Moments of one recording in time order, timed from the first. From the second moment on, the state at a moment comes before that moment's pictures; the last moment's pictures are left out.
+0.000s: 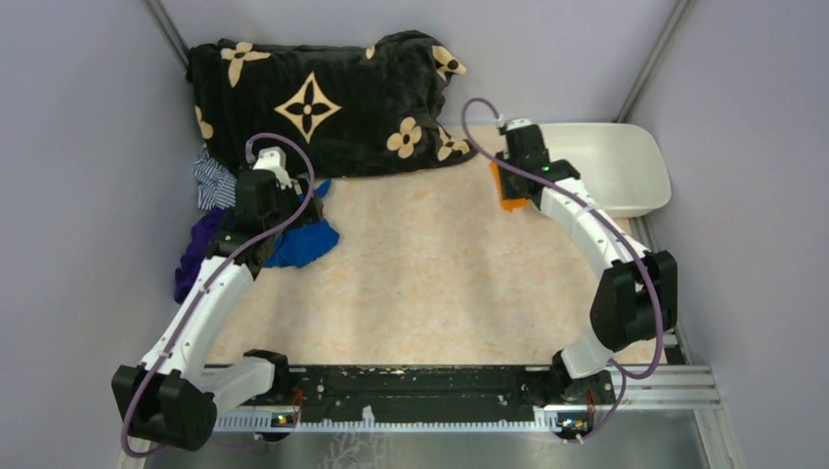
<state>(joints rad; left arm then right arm) -0.22 1.08 0.94 -0.36 -0.12 -0.29 0.37 1.56 1.30 -0.57 0.18 0.03</state>
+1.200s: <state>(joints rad) -0.23 1.08 0.91 -0.35 -0.22 -0.23 0.03 2.12 1.66 -0.60 0.21 -0.17</state>
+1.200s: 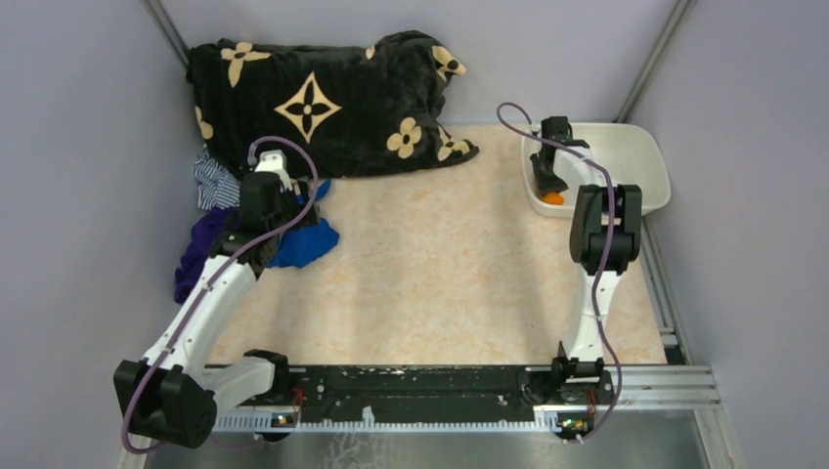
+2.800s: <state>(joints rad) -0.23 1.17 0.91 -0.35 -0.22 -0.23 -0.03 2.13 1.69 -0.62 -0.15 -0.06</state>
